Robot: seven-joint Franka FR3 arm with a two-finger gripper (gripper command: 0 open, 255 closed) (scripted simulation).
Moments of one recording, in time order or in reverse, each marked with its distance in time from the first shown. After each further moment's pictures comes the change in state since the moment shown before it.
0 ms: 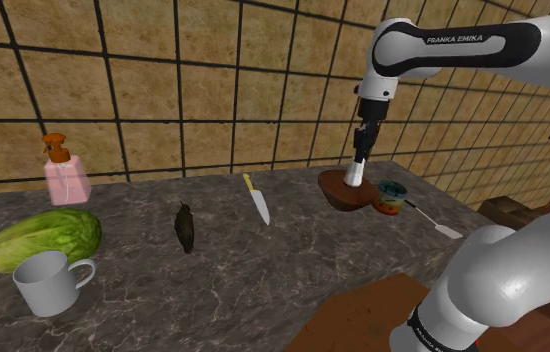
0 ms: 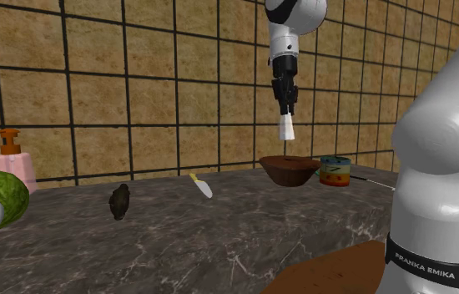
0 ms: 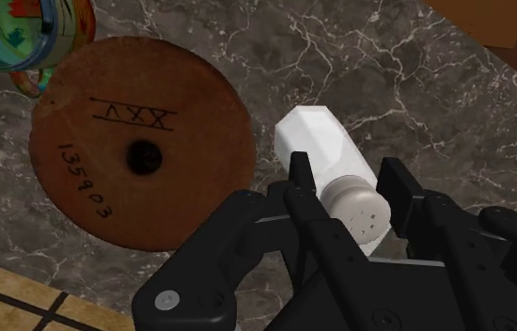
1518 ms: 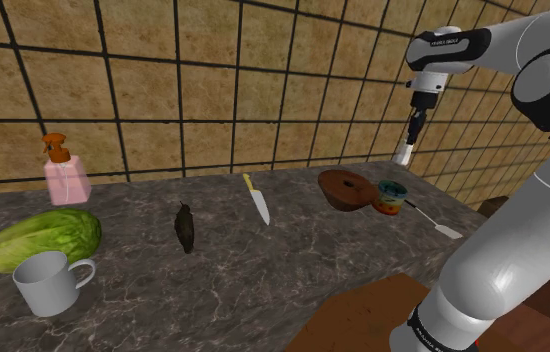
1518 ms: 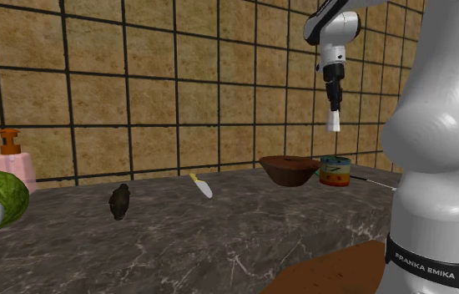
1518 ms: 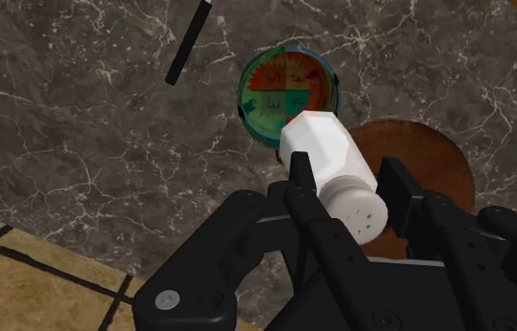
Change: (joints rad) arm -0.156 0.382 -0.417 0.426 -0.041 -0.030 -0.598
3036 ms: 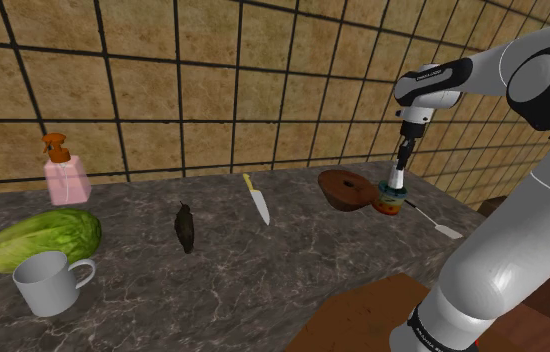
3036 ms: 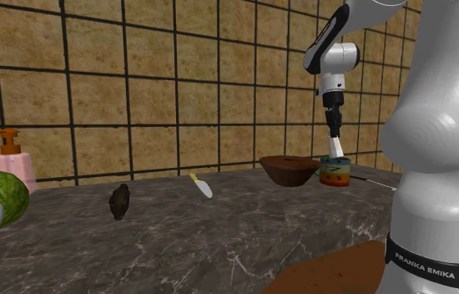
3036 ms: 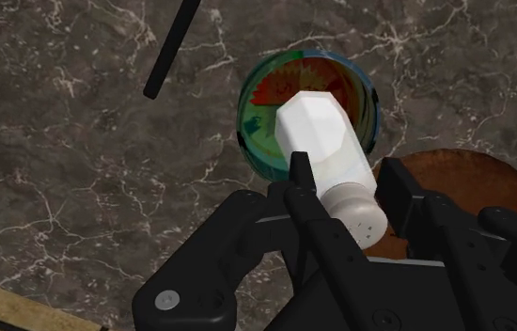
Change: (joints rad) arm -0.009 0.020 -0.016 -0.240 0.004 0.257 -0.001
